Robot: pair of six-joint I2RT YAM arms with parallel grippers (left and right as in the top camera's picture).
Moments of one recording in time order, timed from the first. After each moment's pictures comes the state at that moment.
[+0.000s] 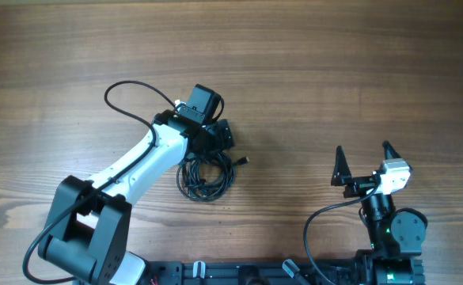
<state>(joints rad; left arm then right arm) -0.47 1.68 1.03 -0.64 0.03 -0.76 -0.02 0.01 0.01 0.00 -0.13 0.02</state>
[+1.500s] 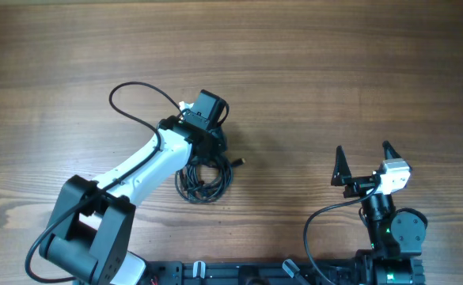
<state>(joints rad) -0.50 1.68 0.99 -0.56 -0.01 -0.76 -0.02 0.01 0.01 0.00 -0.13 0.02</state>
